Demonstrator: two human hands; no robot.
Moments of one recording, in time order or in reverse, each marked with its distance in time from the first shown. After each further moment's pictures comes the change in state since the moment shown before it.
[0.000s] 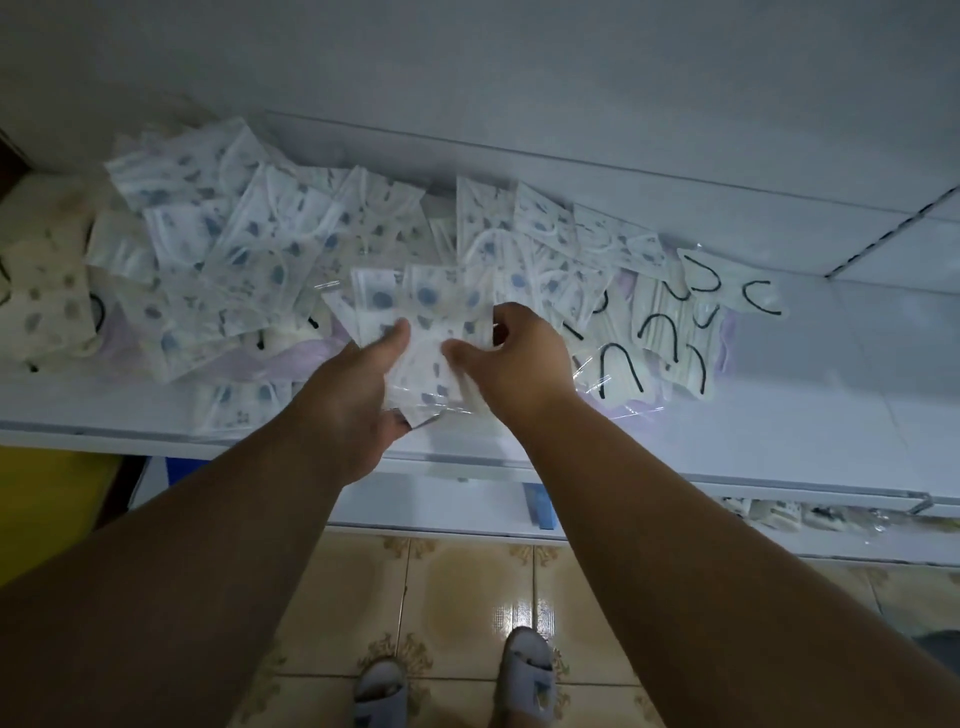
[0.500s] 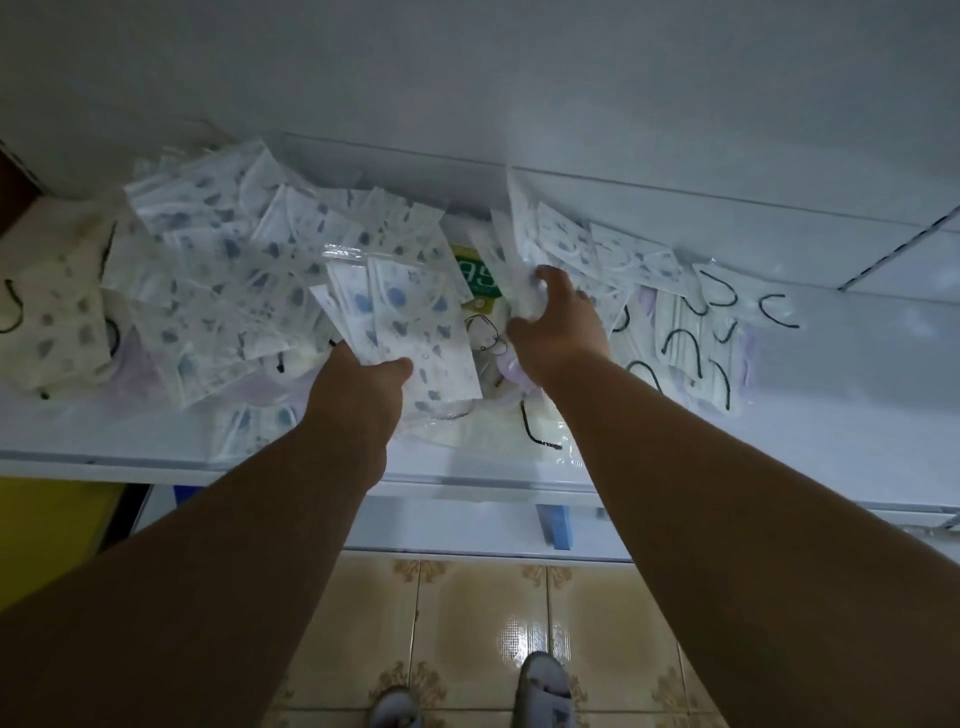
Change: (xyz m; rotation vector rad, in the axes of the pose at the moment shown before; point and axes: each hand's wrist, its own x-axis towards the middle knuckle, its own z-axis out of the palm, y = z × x) left_hand 0.026 0.013 -0.014 0.367 0.259 0.201; right_hand 0.058 -0.001 -0.001 -0.203 0.082 0.063
